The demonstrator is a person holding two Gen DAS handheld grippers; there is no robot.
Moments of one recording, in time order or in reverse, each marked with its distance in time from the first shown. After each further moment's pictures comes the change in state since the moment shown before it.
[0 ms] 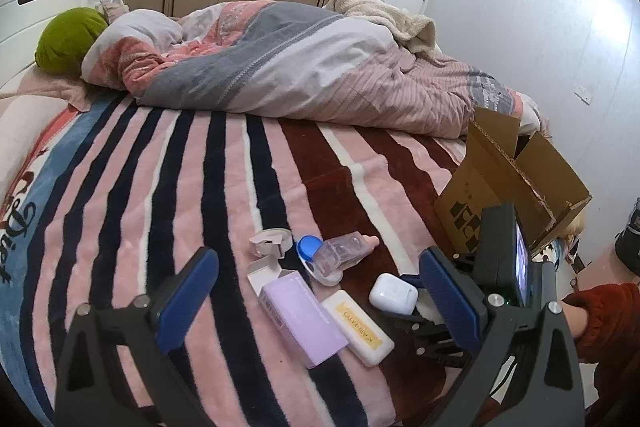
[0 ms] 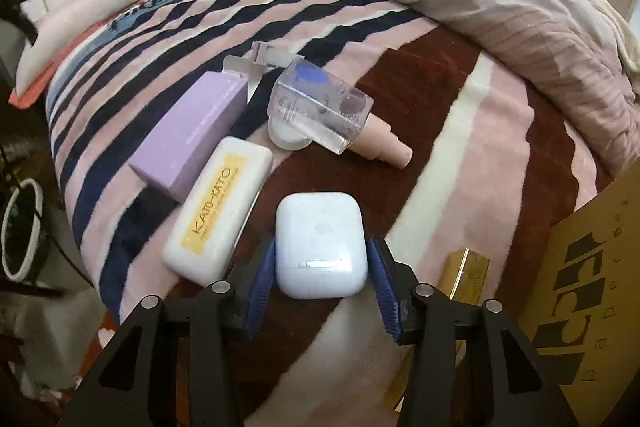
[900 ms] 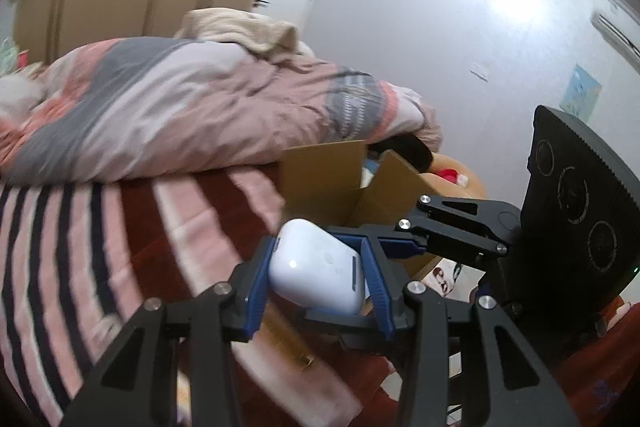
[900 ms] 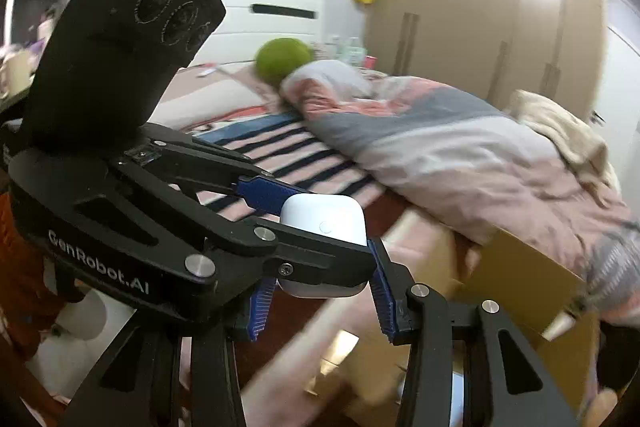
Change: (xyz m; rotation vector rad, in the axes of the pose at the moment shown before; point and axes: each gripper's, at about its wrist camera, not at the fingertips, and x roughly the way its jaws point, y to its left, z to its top) left arm 0.012 -0.154 0.071 0.200 -0.001 -0.381; right arm -0.196 -0.044 0.011 -0.025 -0.450 -0.045
